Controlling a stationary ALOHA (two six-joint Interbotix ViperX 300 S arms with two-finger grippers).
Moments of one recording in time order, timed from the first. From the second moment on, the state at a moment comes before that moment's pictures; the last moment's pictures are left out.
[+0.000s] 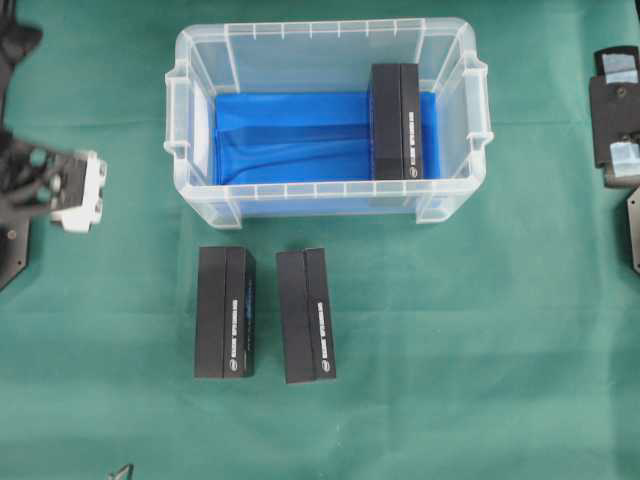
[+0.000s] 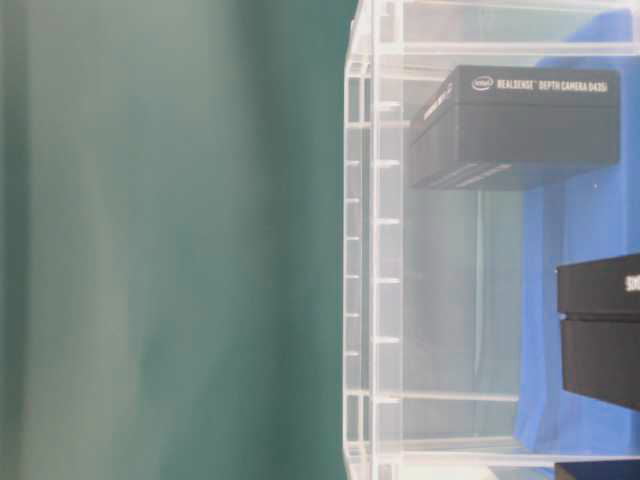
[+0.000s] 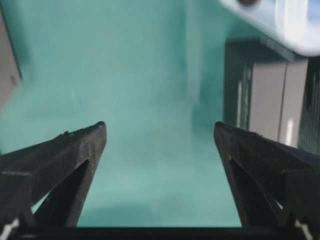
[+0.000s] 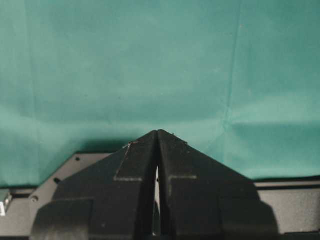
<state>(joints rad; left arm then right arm) -0.06 -0.56 0.53 0.12 1.40 -1.57 0.00 -0.64 0.50 -0.11 1.45 0.10</state>
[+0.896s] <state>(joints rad) 0.32 -0.50 0.49 0.09 1.33 -1.16 0.00 -0.64 0.50 -0.11 1.45 0.10</state>
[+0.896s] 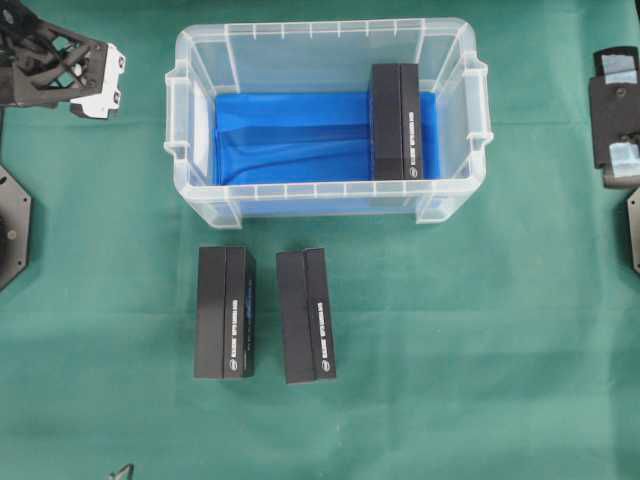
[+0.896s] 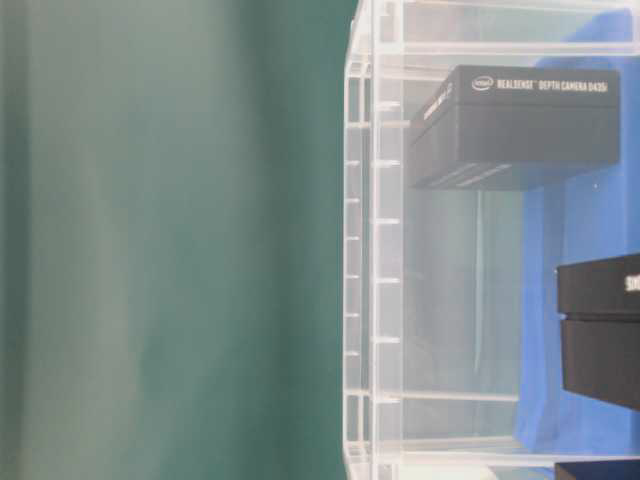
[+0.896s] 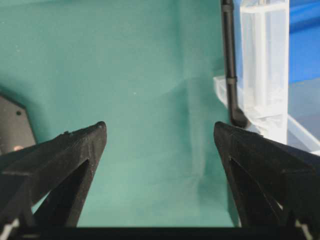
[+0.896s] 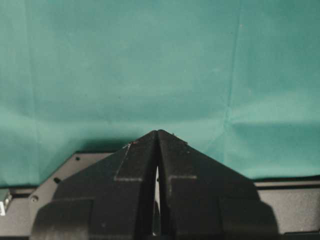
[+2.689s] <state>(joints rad) 0.32 -0.39 0.41 0.08 1.33 -1.20 0.00 -0.64 0.50 -0.11 1.45 0.10</state>
